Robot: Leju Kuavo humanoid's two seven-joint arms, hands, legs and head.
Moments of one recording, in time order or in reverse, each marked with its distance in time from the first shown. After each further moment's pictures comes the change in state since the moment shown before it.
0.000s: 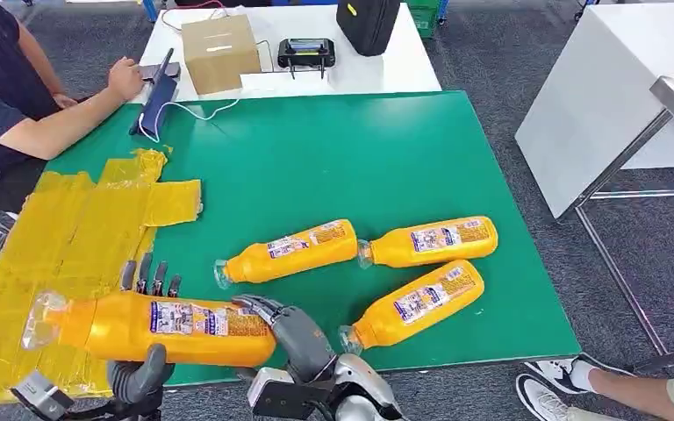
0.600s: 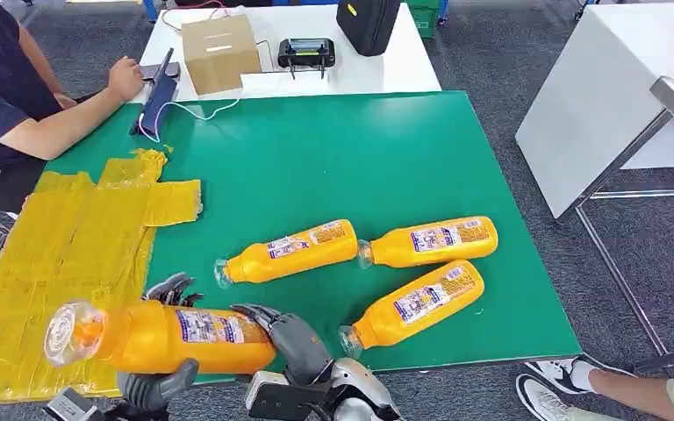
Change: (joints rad) left arm 0.000 0.039 -0.060 -0.014 -0.257 0.066 -0.102; right arm -0.015 0.000 0.019 0.054 -0.009 0.017 0.008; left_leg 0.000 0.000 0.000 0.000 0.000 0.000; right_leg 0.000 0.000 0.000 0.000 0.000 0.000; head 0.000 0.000
